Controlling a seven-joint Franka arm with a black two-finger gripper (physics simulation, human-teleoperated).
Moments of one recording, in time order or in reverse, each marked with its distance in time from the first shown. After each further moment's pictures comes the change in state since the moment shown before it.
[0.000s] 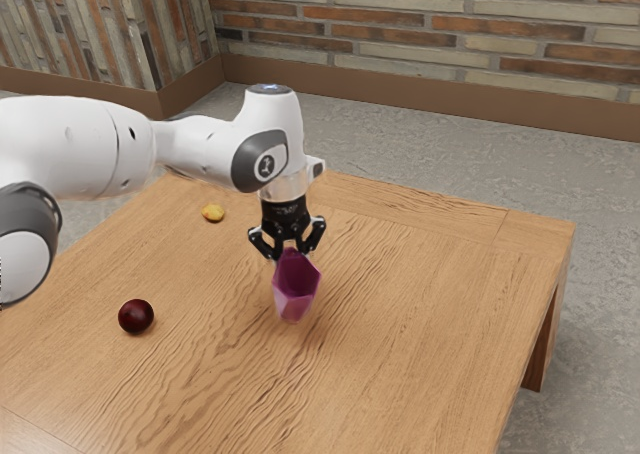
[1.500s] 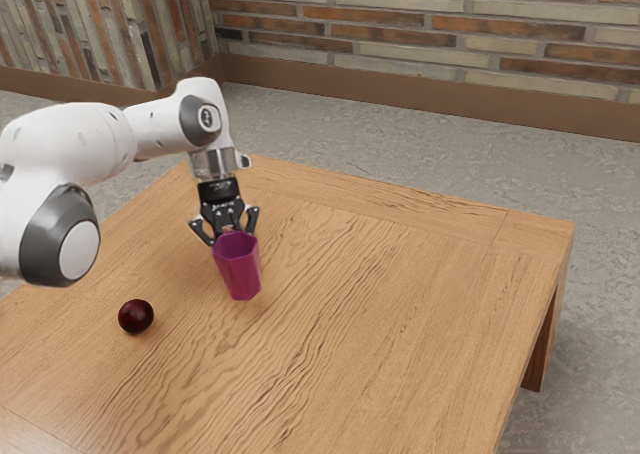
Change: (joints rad) arm 0.338 0.329 0.013 0.489 -0.282 -0.565 0.099
